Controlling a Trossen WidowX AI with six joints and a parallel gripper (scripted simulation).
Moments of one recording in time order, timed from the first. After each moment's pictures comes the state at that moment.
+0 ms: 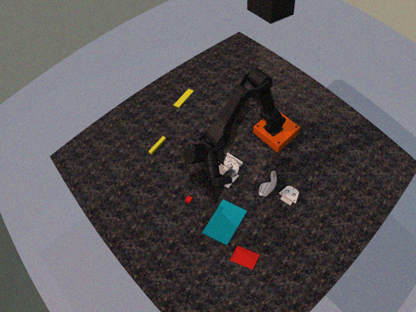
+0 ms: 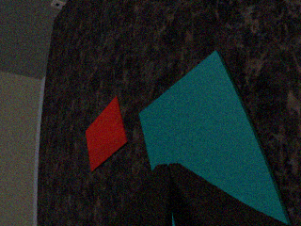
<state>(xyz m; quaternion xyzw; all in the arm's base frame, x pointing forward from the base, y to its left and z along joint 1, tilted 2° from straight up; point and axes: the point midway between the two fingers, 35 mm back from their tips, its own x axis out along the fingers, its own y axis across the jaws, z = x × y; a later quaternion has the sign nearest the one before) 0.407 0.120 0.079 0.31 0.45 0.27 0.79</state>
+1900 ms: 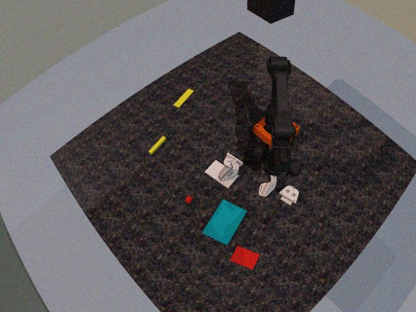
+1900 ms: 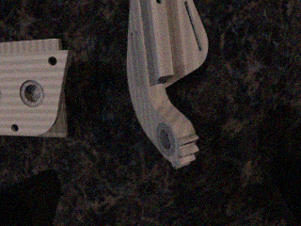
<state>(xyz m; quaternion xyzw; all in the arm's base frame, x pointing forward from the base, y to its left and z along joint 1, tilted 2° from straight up) 0.152 0.178 0.073 -0.12 0.68 0.13 0.71</state>
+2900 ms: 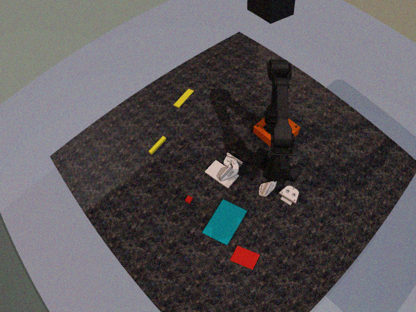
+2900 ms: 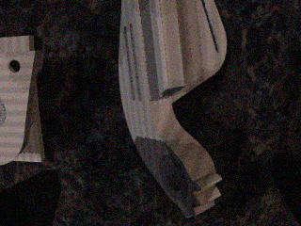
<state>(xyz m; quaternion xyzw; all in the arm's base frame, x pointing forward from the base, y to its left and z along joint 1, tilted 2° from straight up) 0.153 0.178 0.032 -0.13 0.68 0.12 0.71</state>
